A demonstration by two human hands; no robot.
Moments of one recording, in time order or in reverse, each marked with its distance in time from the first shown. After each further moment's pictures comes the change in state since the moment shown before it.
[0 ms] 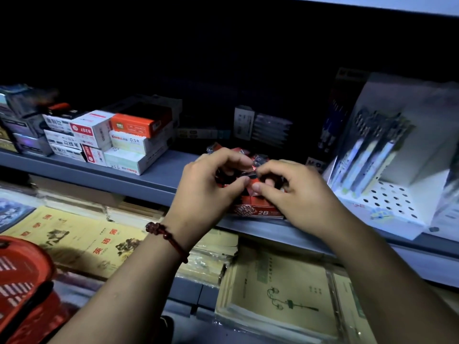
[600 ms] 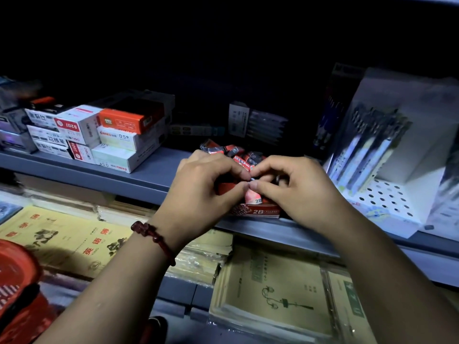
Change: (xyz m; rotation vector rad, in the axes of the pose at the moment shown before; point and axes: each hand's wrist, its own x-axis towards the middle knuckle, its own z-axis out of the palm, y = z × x) left_hand 0.001 -0.009 -0.001 0.278 -0.106 0.134; right_hand 0.002 0.003 -0.006 0.139 -0.027 0.032
